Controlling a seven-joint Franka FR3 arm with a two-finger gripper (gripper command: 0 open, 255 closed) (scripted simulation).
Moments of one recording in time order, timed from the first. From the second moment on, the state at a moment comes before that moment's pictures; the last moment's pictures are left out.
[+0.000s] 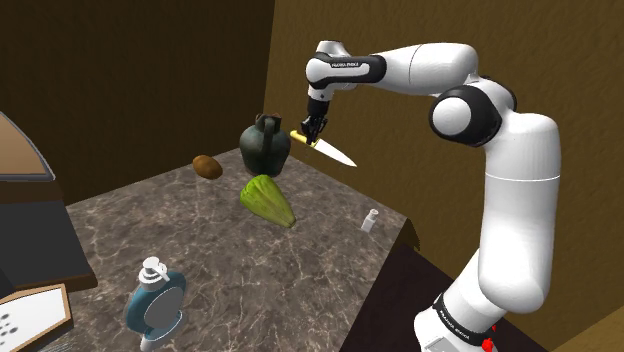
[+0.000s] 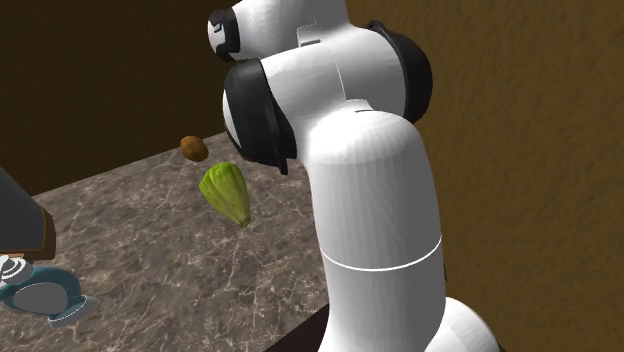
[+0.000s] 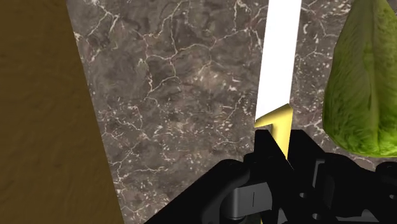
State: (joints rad) arm 0.08 0.47 -0.19 -1.40 0.09 1.83 -0.23
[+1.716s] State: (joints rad) arm 0.23 0.20 -0.14 -1.58 0.03 1.75 -0.03
